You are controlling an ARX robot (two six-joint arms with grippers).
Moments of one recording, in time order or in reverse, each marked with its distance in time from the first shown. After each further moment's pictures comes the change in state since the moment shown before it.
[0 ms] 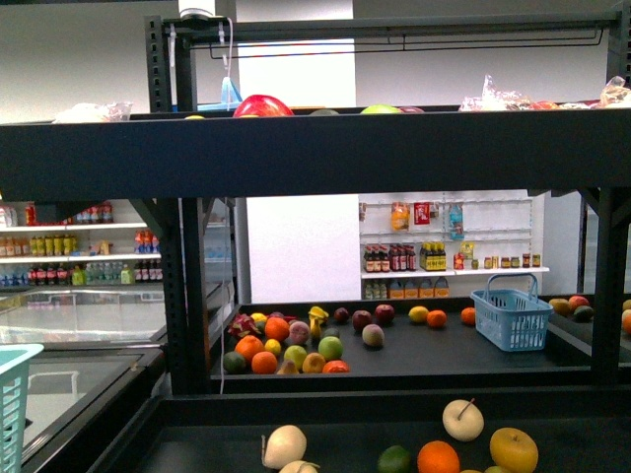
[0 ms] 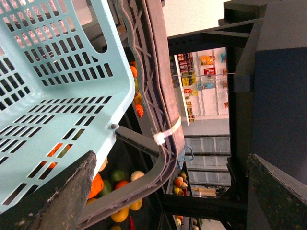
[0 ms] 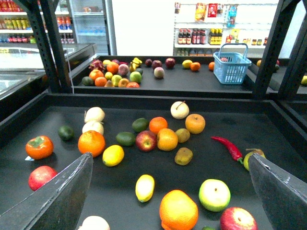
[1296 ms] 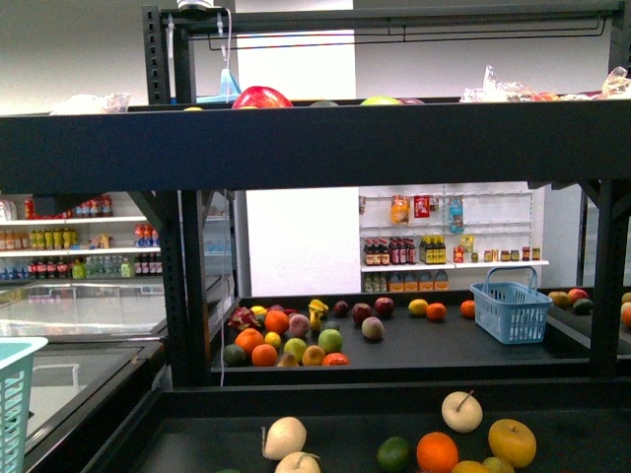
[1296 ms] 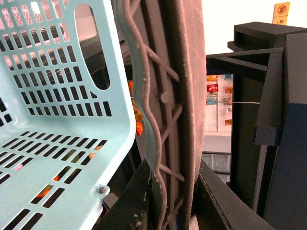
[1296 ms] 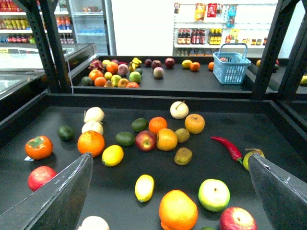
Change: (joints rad) left arm -0.087 0.255 0.283 -0.031 -0.170 -0.073; right arm 0.000 0.000 0.000 0.000 0.000 0.000
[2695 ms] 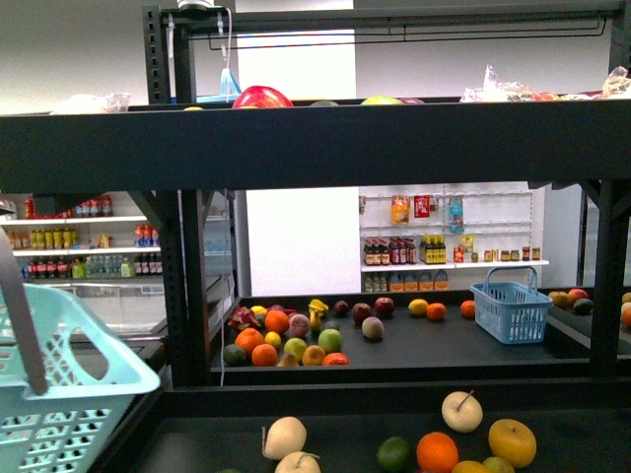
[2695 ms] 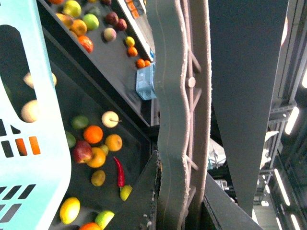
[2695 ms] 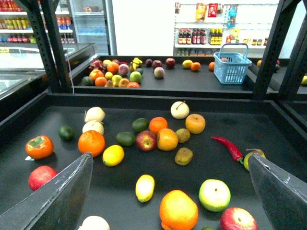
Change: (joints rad) left arm -0.328 -0.358 -0.266 0.050 0.153 0.130; right arm 0.000 0.000 0.000 0.000 0.000 0.000
